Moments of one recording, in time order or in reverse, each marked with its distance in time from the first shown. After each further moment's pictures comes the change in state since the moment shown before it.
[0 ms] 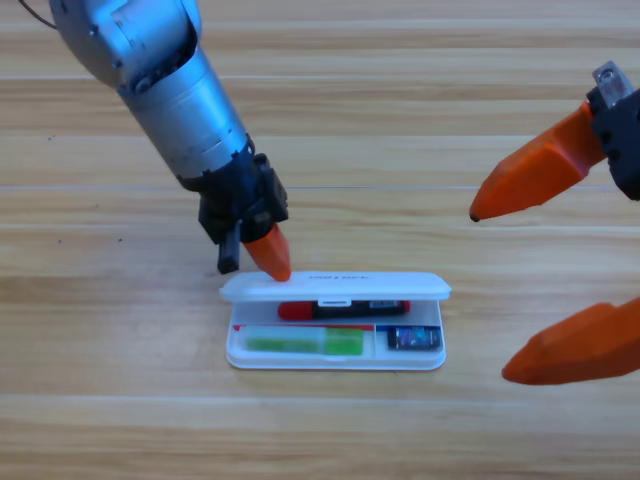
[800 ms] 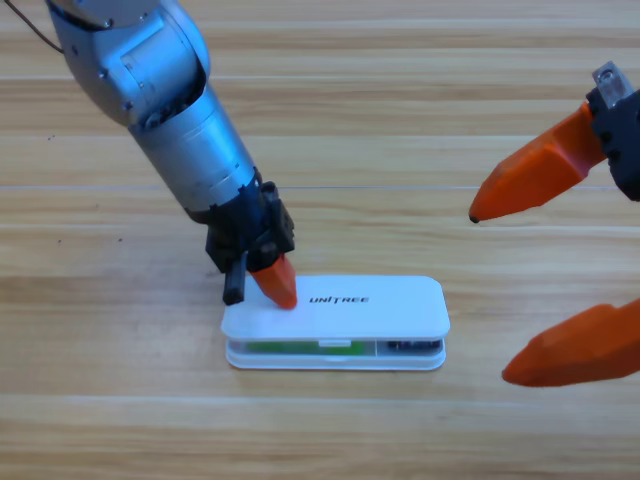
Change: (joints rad) arm 0 -0.027 0.000 0.099 -0.102 -0.007 0.000; arm 1 0.000 0.000 0.000 0.000 0.004 0.000
